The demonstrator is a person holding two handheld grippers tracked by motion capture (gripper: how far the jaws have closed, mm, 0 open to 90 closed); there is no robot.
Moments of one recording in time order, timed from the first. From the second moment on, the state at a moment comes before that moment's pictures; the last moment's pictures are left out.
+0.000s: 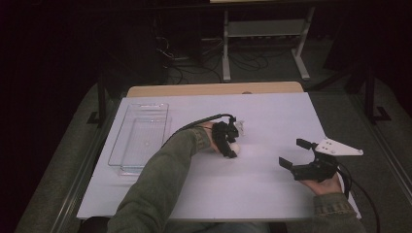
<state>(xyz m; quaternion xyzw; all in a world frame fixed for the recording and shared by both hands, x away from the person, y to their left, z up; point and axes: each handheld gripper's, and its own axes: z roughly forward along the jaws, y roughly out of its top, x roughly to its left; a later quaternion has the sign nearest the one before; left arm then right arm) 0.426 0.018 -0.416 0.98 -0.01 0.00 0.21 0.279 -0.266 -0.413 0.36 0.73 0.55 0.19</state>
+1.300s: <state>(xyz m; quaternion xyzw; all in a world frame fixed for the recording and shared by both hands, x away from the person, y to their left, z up) 0.422 0.030 -0.394 0.98 0.00 0.03 0.21 0.278 -0.266 -0.412 0.36 0.72 0.56 0.19</state>
